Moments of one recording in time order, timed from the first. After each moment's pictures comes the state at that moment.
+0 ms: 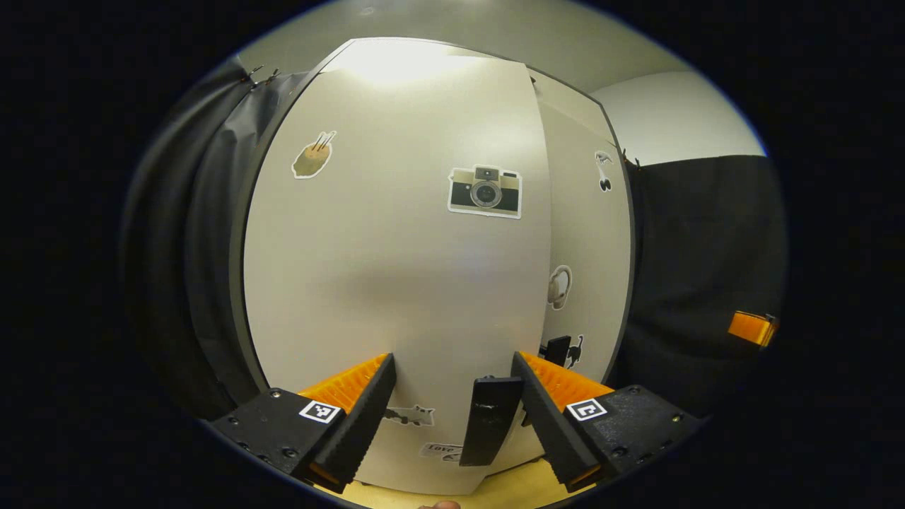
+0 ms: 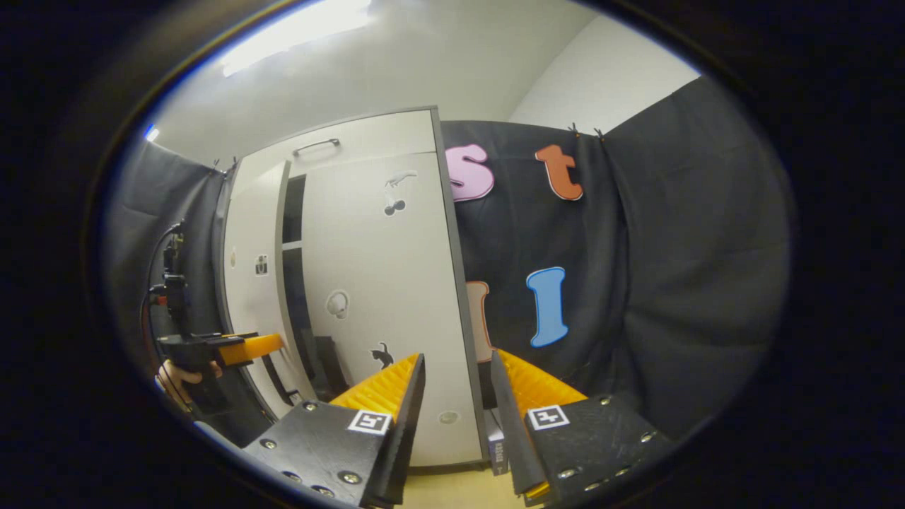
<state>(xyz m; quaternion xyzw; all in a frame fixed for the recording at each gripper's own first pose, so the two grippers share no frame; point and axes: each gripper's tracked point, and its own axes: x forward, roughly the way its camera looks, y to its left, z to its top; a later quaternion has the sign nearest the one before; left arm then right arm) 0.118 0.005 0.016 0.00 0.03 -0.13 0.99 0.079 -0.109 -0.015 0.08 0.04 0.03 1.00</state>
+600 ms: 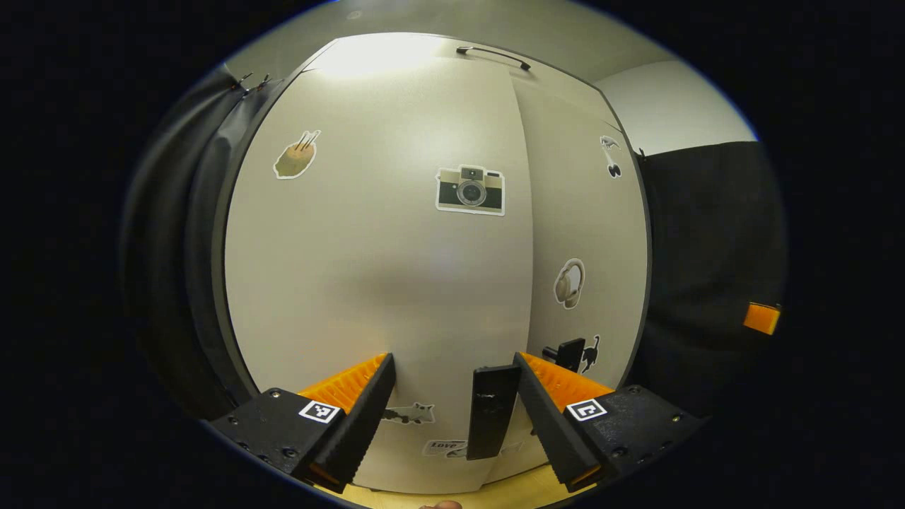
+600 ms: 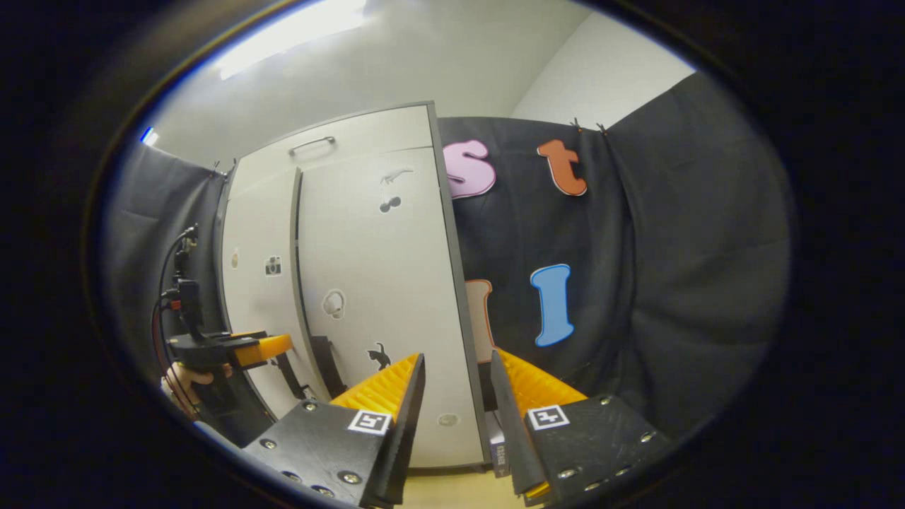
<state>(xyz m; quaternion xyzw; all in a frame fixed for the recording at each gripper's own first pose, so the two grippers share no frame) 0.137 0.001 0.013 0.02 0.02 -0.11 0.99 0.092 -0.115 -0.020 0.08 0.05 0.05 0.99</state>
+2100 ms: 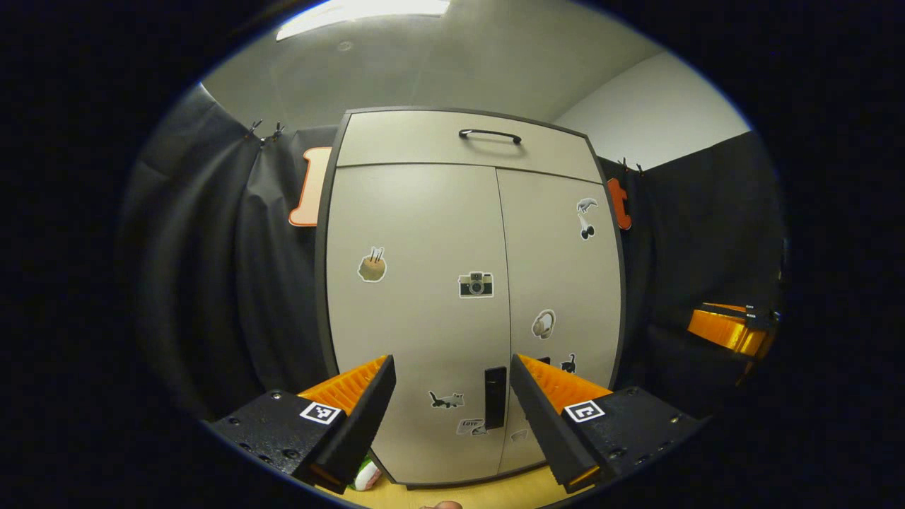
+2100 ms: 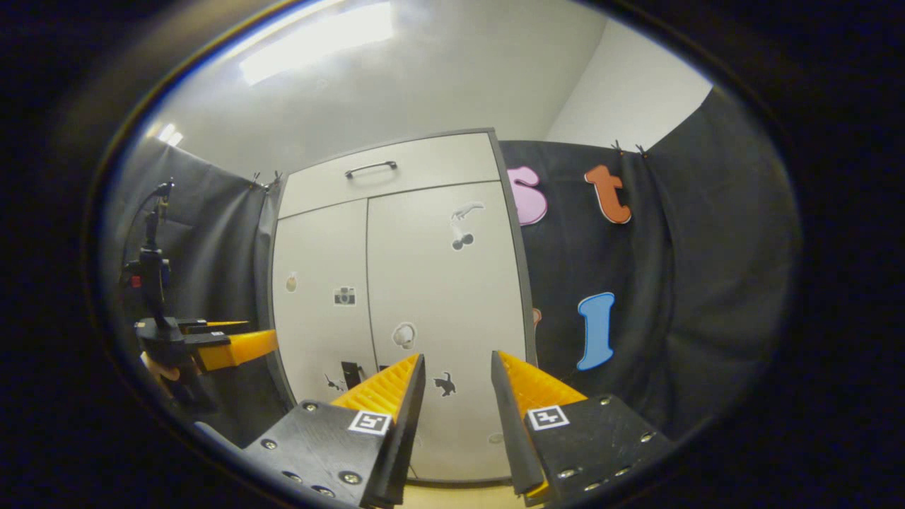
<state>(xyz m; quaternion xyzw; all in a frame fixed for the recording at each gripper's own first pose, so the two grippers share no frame) 0.009 0.035 0.104 0.05 -0.02 -0.07 1.00 0.068 -0.025 0.046 0.07 0.00 0.12 0.99</state>
